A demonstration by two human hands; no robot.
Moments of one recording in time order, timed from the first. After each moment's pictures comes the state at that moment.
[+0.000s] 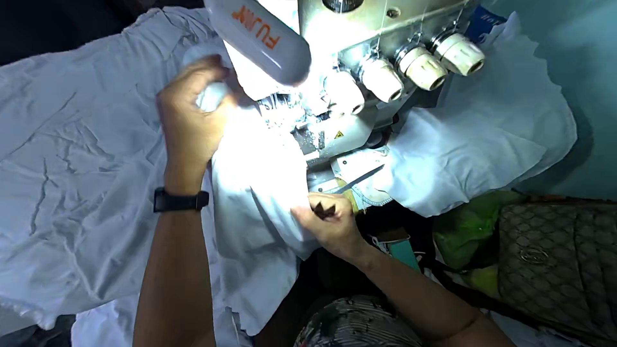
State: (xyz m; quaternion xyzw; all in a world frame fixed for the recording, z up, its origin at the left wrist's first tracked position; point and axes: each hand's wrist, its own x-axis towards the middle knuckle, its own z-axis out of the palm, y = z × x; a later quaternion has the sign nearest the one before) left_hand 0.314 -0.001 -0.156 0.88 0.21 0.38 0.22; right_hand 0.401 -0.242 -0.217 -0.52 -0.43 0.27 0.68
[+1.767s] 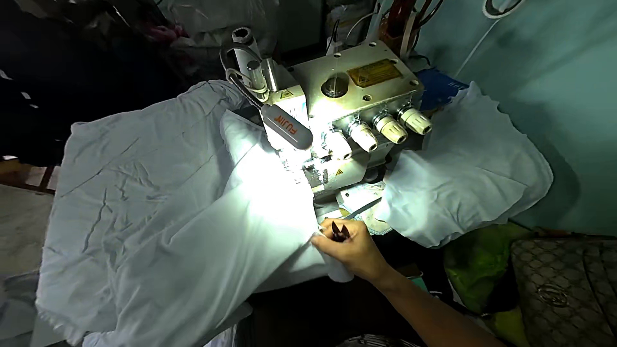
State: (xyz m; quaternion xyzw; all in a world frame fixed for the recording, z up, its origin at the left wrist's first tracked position) left_hand 0.106 -0.210 -0.163 0.75 0.58 0.27 0.16; right_hand 0.423 -0.253 -0.198 -0.57 -0.42 0.32 0.62
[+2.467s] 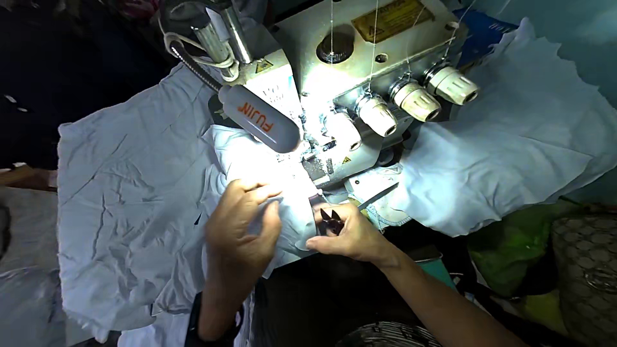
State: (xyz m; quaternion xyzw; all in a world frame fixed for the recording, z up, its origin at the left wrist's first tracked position) left_hand 0.280 -0.114 -0.127 0.88 0.24 0.32 0.27; right_hand 0.432 -0.230 -0.212 -0.50 -0.43 0.42 0.63
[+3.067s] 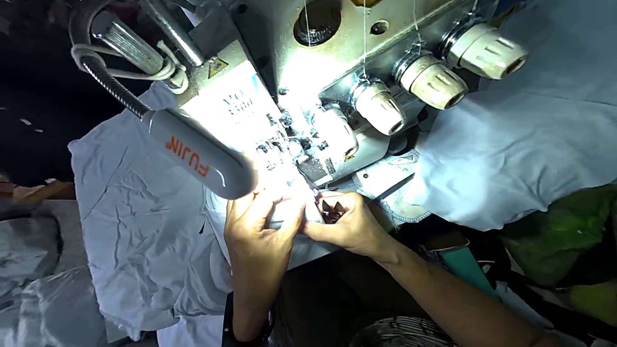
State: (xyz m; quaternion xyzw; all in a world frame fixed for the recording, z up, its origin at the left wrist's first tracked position) left_hand 0.307 -0.127 -0.140 0.84 0.37 0.30 0.24; right_hand 0.428 -0.210 -0.211 -0.49 -0.37 0.37 0.70
